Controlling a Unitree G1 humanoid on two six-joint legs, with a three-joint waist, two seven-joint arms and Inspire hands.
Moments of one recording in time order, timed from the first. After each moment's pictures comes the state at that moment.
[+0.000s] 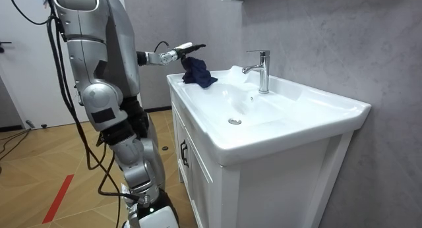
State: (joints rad) left arm 0.05 0.44 0.14 0.18 0.83 0.16 0.41; right arm 0.10 -0.35 -0.06 1.20 -0.02 0.10 0.02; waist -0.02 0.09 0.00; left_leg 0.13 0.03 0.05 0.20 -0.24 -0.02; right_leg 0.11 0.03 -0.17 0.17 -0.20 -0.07
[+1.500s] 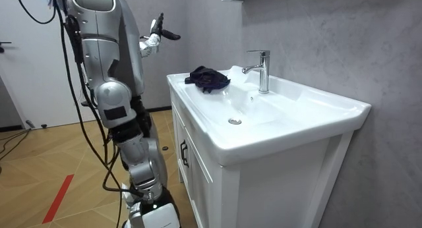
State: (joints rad) left arm 0.12 0.39 0.51 -0.10 0.09 -0.01 0.74; right arm 0.15 -0.32 -0.06 1.25 0.03 0.07 0.00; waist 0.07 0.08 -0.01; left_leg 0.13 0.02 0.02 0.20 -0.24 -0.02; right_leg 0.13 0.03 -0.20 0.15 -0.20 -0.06
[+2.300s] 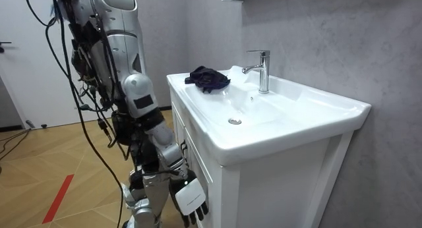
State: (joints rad) left arm 0.45 0.25 0.34 0.85 -0.11 0.00 0.44; right arm 0.18 -0.32 -0.07 1.17 -0.01 0.09 0.09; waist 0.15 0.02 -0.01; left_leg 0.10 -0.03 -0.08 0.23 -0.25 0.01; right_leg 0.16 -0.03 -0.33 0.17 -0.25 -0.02
